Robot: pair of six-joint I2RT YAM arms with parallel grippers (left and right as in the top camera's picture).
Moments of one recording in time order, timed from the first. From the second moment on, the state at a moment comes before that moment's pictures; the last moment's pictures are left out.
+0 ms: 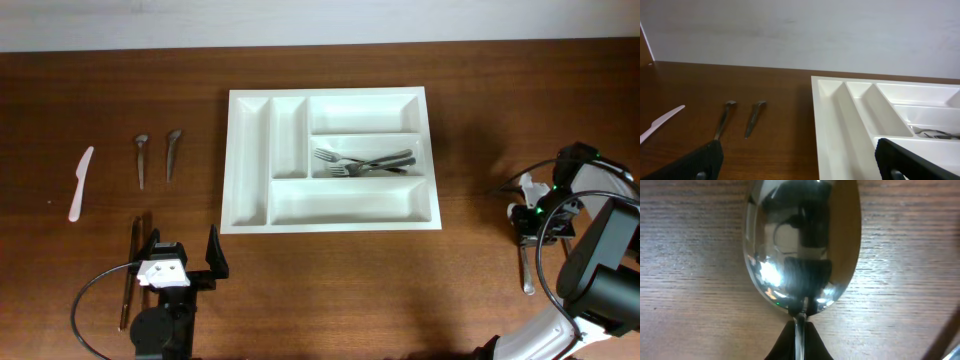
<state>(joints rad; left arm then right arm) 0.01 0.01 0.01 -0.08 -0.01 -0.07 -0.48 1.92 1.20 -1.02 0.03 -0.44</state>
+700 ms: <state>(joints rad) 0.01 0.01 0.01 -0.08 -0.01 -0.07 -0.09 1.93 1.61 -0.85 0.00 -0.47</state>
